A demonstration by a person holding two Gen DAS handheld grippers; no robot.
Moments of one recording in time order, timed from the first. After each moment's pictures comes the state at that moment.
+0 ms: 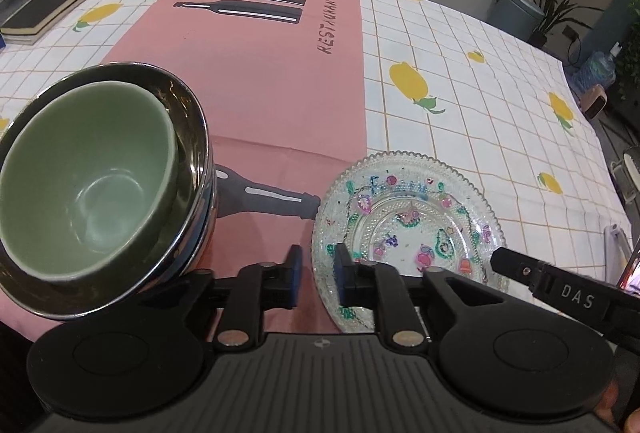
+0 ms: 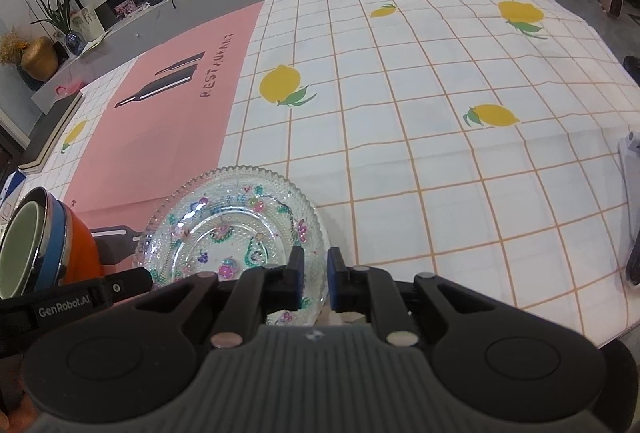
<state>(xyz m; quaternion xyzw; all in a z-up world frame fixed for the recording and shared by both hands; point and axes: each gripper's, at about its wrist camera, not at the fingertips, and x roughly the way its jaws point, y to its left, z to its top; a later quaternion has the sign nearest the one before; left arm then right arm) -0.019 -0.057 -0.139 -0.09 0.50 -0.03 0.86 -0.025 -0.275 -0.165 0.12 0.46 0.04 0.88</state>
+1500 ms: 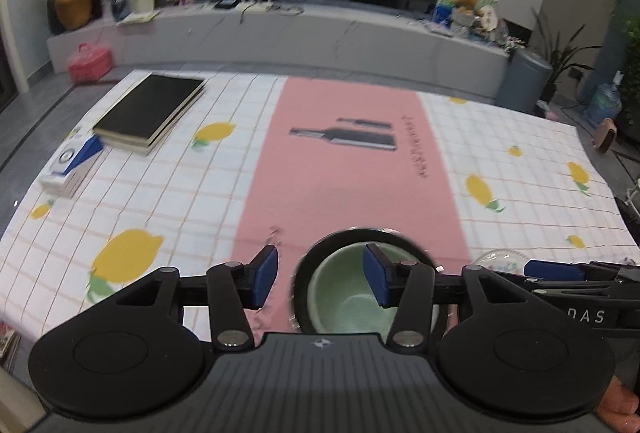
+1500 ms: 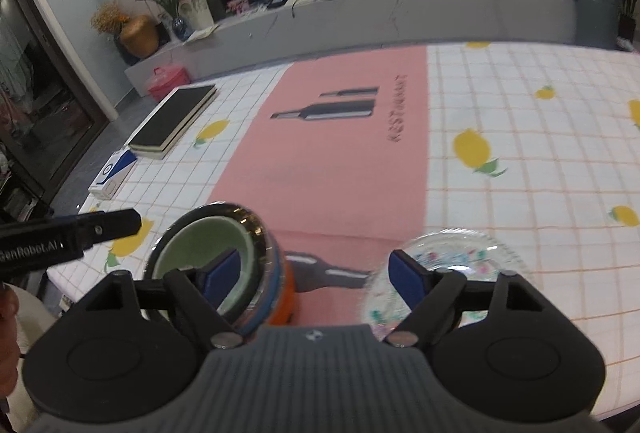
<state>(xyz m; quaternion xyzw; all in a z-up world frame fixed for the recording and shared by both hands) -0.042 0.085 -0.032 -0.04 0.41 0.00 0.91 -0.022 -0.143 -0.094 0.09 0.43 0.19 0.88</state>
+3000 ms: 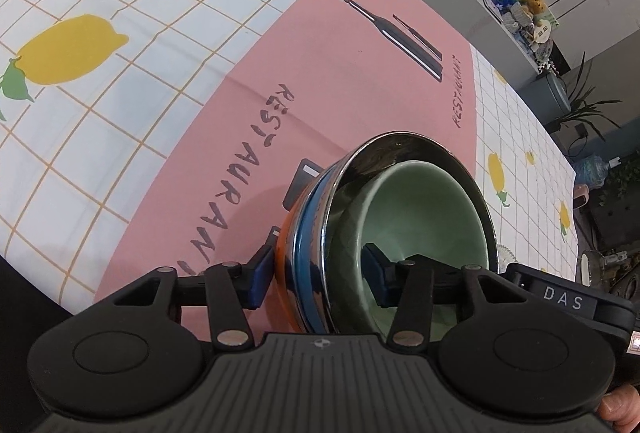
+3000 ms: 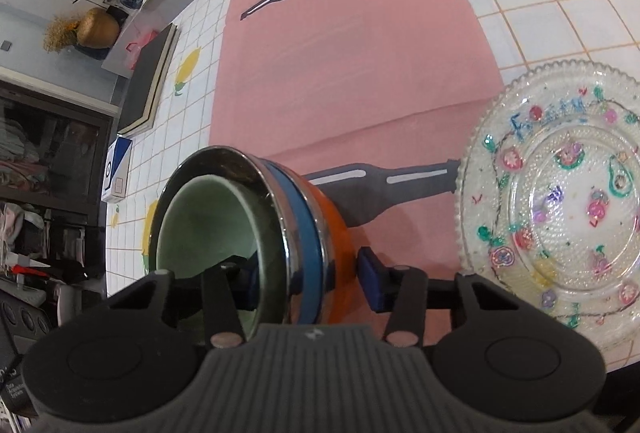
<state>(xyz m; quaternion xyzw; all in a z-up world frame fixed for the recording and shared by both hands) -0.015 0.134 -0.138 -0.28 0.52 -0.01 0.80 0.032 -0.117 -0.175 0.26 0.58 0.17 0.75</state>
